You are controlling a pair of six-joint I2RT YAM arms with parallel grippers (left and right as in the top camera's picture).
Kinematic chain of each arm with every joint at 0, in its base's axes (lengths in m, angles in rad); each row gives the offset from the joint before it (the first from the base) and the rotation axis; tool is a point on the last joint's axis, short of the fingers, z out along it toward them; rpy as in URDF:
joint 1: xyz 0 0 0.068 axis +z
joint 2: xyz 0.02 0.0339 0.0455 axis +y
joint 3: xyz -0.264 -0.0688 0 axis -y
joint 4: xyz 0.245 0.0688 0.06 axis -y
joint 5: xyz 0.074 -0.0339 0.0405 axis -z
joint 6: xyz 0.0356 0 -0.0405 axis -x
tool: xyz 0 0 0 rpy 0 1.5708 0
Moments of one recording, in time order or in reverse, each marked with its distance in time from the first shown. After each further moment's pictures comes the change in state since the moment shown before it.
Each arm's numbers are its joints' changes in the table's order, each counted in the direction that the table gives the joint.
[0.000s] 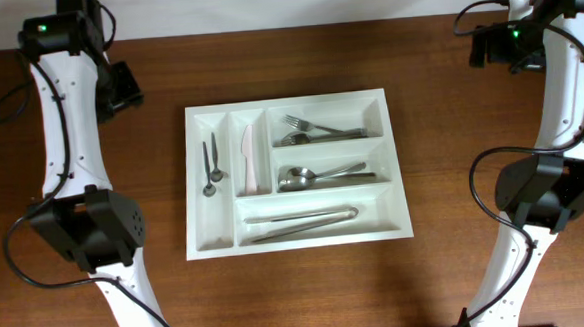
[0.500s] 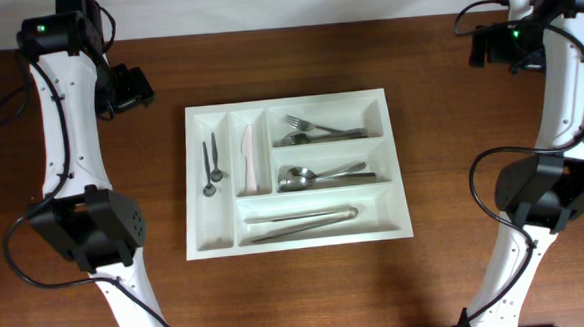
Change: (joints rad) left arm -0.001 0.000 0.000 -0.018 0.001 -0.001; right arm 0.000 0.000 0.000 0.000 0.000 0.000
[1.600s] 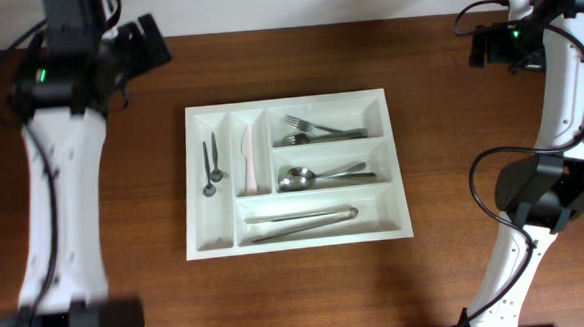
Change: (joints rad) left arm -0.118 -0.600 -0.581 0.679 0.042 0.000; right arm 0.000 0.000 0.000 0.000 0.000 0.000
